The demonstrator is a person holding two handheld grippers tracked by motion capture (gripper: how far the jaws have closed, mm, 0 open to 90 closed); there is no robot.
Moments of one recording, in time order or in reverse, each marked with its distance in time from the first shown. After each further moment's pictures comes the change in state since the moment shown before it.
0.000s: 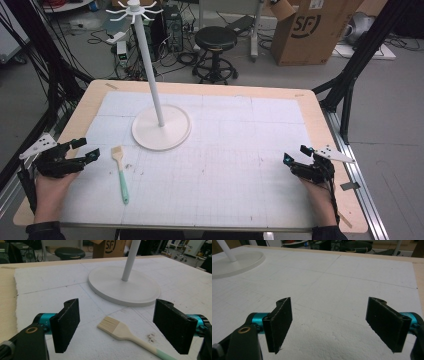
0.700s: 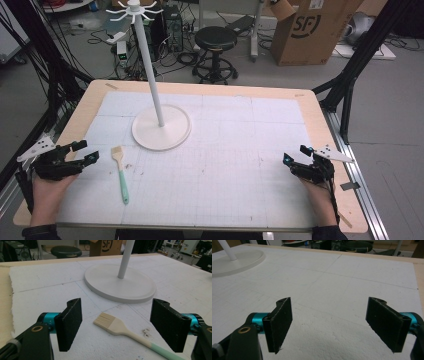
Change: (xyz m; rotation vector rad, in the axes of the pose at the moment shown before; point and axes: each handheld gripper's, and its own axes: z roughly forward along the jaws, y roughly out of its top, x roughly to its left) left arm -0.002 -0.003 -0.005 0.011 -0.020 0.005; right arm 0.000 0.001 0.001 0.002 0.001 -0.012
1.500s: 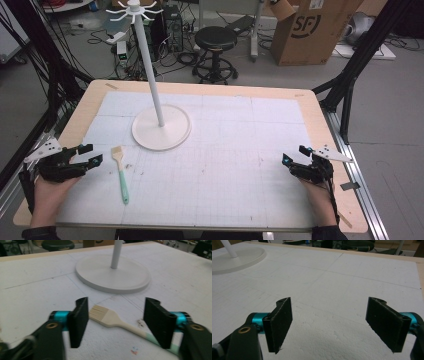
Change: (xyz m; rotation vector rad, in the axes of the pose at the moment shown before) left arm -0.009 -0.004 0.003 0.082 -0.064 0.066; right arm 0.001 0.000 0.001 0.012 0.007 -0.006
